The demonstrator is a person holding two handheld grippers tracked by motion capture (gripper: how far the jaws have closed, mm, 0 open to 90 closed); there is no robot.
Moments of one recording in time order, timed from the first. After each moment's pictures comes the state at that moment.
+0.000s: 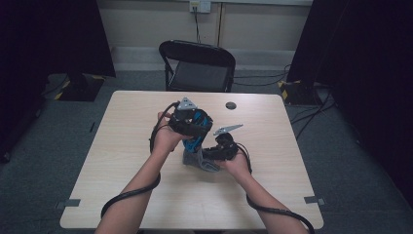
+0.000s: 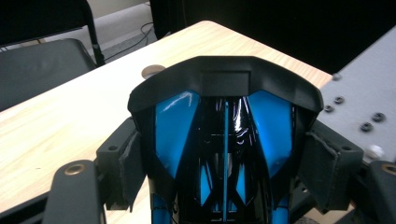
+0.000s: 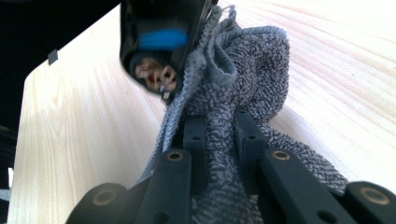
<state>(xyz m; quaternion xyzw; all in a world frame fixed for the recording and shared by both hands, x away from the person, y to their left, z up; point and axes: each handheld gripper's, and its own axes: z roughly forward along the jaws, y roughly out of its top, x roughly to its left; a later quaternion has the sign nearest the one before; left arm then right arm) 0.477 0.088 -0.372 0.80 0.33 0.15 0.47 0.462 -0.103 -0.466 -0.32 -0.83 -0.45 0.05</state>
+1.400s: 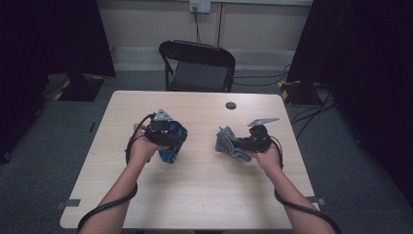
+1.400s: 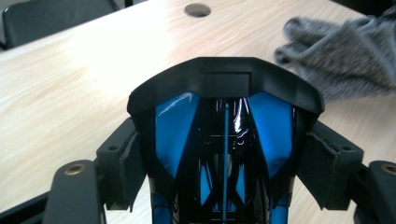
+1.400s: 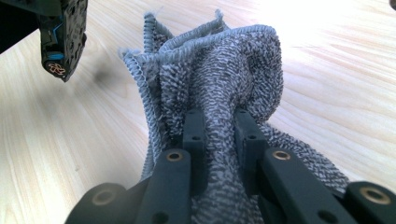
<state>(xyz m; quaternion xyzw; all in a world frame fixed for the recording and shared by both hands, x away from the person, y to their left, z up) 0.459 0.161 -0.411 0.81 0.38 0.15 0.41 0.474 -0.203 -0.441 -0.38 -0.81 -0.44 -0.03</state>
